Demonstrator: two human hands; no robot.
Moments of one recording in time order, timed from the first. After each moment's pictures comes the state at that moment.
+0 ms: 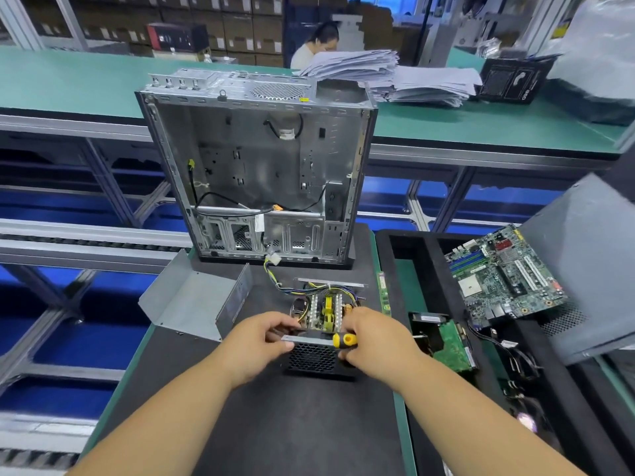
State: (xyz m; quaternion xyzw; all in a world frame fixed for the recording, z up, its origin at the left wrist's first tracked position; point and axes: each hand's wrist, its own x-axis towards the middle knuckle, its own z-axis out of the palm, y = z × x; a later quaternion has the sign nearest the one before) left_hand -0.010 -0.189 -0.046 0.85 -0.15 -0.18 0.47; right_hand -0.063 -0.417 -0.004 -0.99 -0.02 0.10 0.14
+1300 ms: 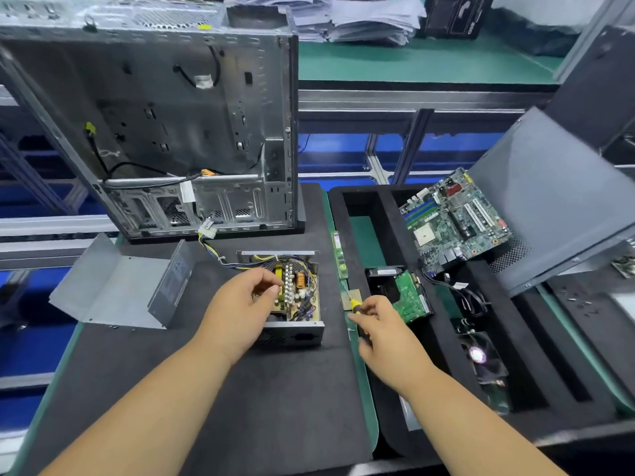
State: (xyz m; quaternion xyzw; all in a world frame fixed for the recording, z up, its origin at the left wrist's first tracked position) left_hand -0.021 -0.260 -0.042 0.86 -0.15 -0.07 0.49; right_hand -0.138 -0.494 -0.085 -0.97 0.03 -0.01 0.24
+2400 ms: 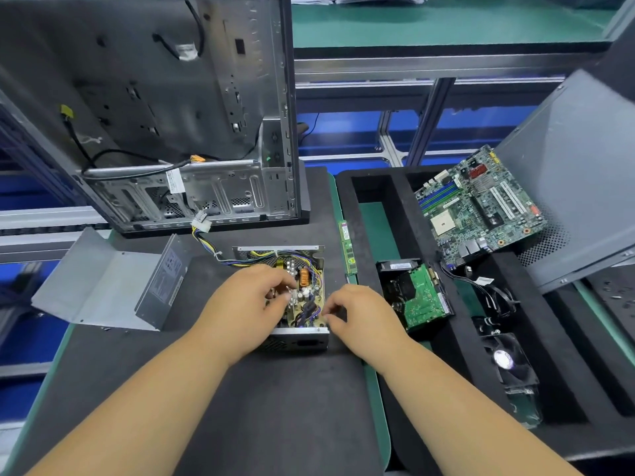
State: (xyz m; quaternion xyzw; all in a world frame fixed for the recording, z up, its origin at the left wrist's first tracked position) left_hand -0.005 -0.273 -0.037 0.91 -0.29 -0.06 0.30; right_hand -0.075 -0.472 -0.085 -0.96 0.04 0.01 0.29
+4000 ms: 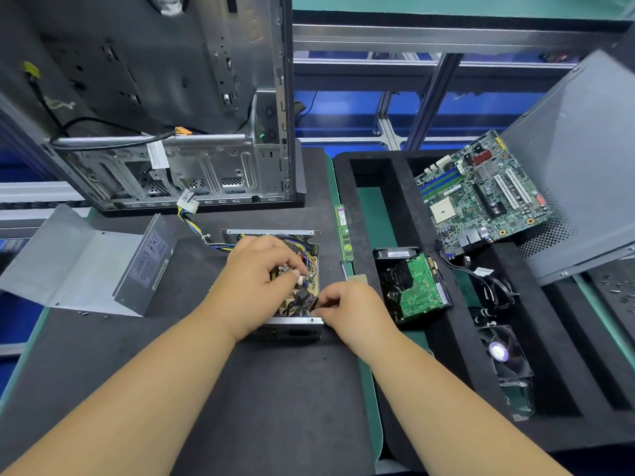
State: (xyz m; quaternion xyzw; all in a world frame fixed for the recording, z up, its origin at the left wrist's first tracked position) left_hand 0.005 -0.296 -0.050 0.88 -0.27 -0.06 0.39; right_hand -0.068 -0.460 -0.097 -0.89 0.19 0.10 0.41
